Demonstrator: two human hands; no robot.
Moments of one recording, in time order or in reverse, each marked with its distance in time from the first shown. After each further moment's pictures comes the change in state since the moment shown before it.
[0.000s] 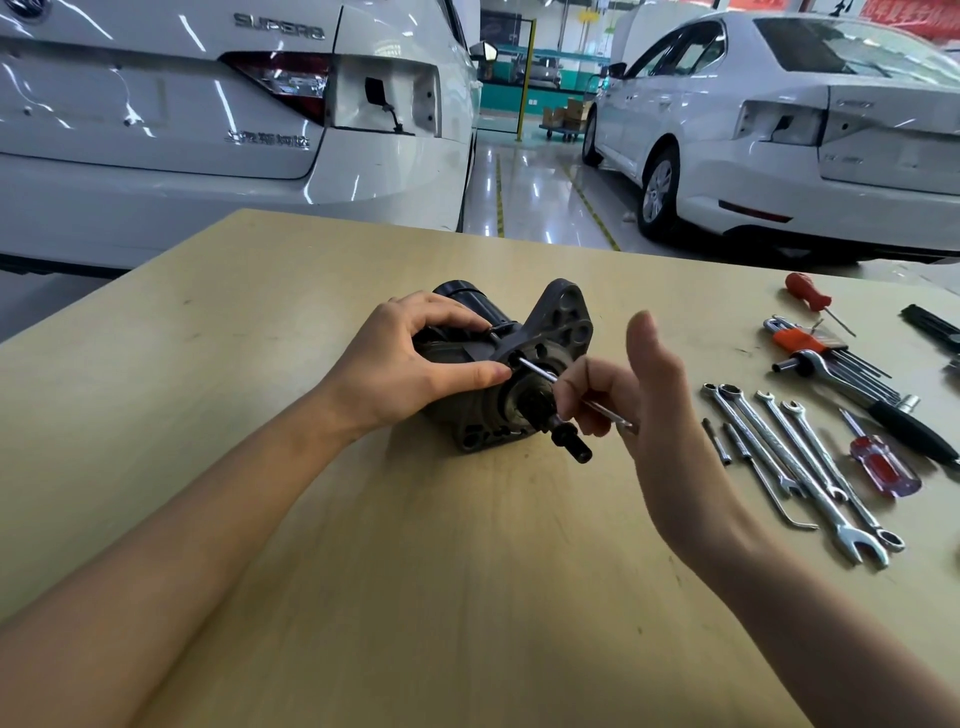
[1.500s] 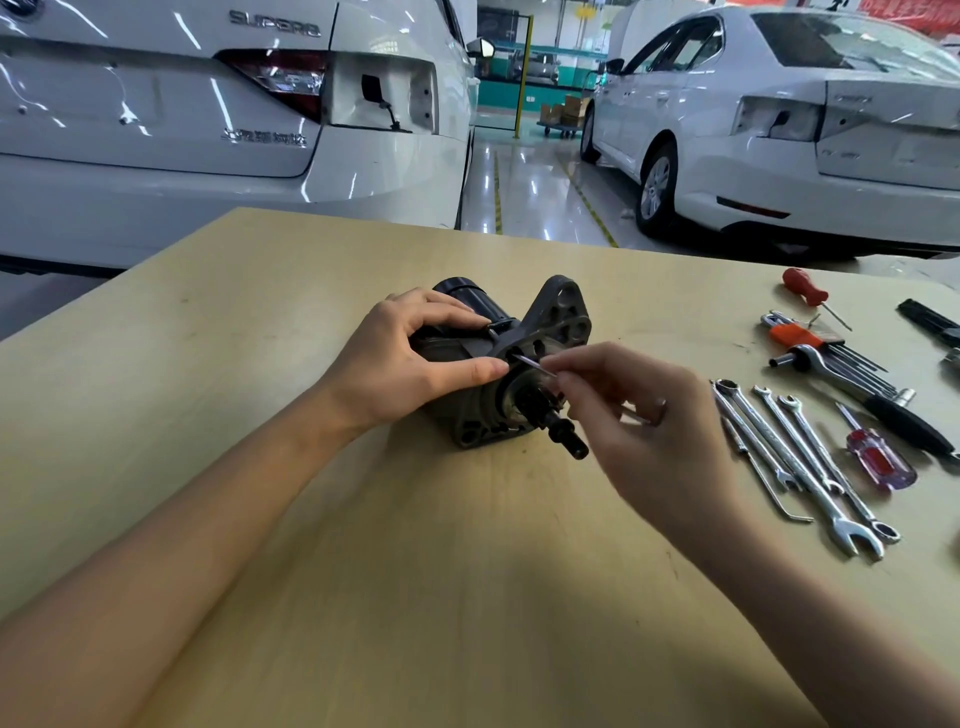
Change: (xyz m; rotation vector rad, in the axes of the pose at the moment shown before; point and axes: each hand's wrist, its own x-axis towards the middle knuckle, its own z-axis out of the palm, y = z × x) left_hand -0.002 0.001 0.001 0.003 0.003 -0.013; right_hand 0.005 0.017 -0.002 -0.242 0.241 -0.311
